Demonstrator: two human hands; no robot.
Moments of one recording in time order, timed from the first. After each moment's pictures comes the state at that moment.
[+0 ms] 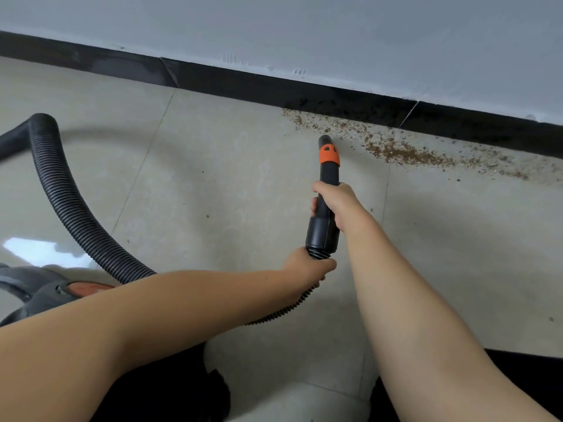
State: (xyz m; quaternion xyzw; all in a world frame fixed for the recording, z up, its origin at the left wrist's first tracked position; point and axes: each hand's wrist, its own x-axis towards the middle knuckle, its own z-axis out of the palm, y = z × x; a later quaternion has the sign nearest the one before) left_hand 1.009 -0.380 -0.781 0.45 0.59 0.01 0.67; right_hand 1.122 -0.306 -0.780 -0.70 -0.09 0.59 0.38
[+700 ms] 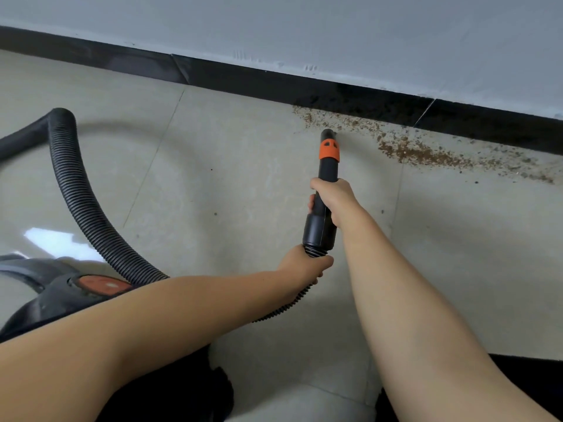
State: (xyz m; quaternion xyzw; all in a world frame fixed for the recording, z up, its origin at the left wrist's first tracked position) left_hand 0.999 -0.374 -0.788 0.44 0.61 0.03 0.66; right_hand 1.109 -0.291 -0.788 -0.70 -0.10 0.59 0.38
